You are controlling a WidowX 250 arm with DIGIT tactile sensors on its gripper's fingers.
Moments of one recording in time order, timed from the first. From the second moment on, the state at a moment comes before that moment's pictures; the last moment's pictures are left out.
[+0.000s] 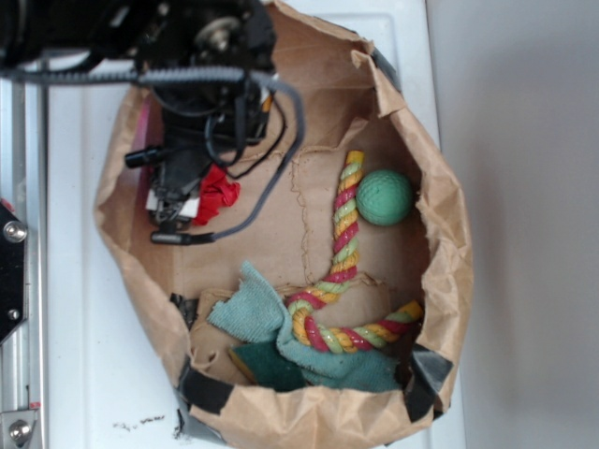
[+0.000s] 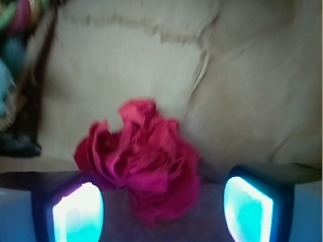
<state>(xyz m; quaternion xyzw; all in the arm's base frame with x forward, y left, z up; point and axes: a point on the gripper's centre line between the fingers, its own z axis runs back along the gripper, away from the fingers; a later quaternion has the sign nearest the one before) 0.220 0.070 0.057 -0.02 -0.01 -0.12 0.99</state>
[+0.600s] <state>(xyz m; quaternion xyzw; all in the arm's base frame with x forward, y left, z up) 0.213 0.047 0.049 0.06 -0.12 -0.19 0.97</state>
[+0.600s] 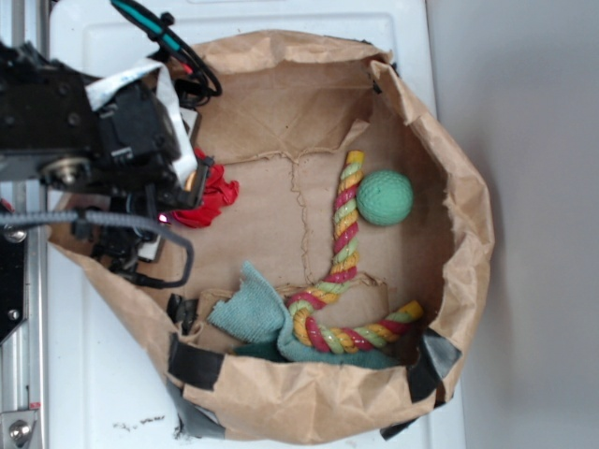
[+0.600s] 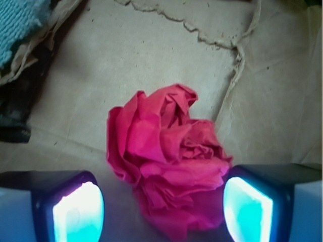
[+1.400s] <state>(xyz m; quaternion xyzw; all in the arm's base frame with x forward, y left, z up) 0.232 0.055 0.034 0.08 -0.10 -0.16 0.98</state>
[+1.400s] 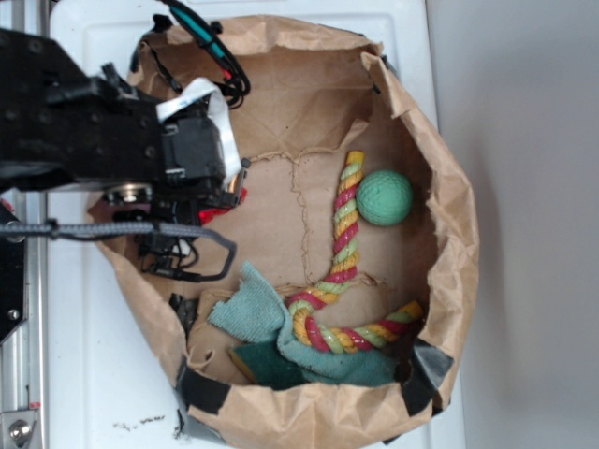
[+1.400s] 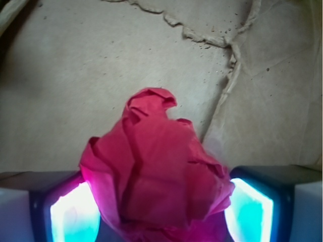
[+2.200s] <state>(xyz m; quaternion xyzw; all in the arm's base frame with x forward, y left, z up) 0.236 0.038 0.018 0.08 -0.08 -0.17 0.98</state>
